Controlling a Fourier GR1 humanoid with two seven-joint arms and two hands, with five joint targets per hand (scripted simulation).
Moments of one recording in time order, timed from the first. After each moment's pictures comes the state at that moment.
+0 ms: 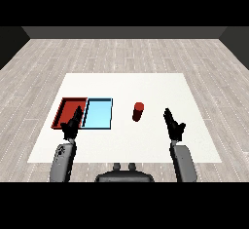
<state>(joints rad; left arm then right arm) -0.01 0.13 0.04 -1.59 0.00 -0.02 0.04 0.01 -0.11 0.00 -1.58 -0.02 -0.02 0.04</state>
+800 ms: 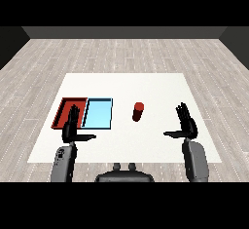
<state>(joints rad) 0.02 0.08 0.08 -1.61 0.05 -0.08 -0.38 -0.05 -0.22 -0.19 -1.47 -0.20 0.25 -0.31</state>
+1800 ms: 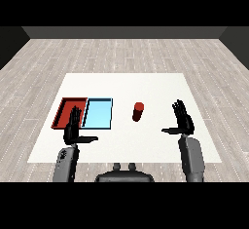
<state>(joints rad) 0.05 0.04 0.06 -1.63 0.04 -0.09 -0.46 -0.13 -0.19 -0.20 -1.41 -0.22 0.28 -0.29</state>
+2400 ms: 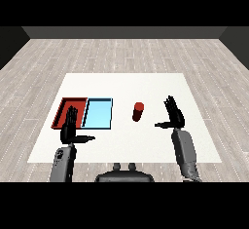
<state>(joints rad) 0.04 0.07 0.10 -1.60 0.07 -0.12 -0.48 -0.26 -0.16 -0.17 -1.24 -0.21 0.27 -0.30</state>
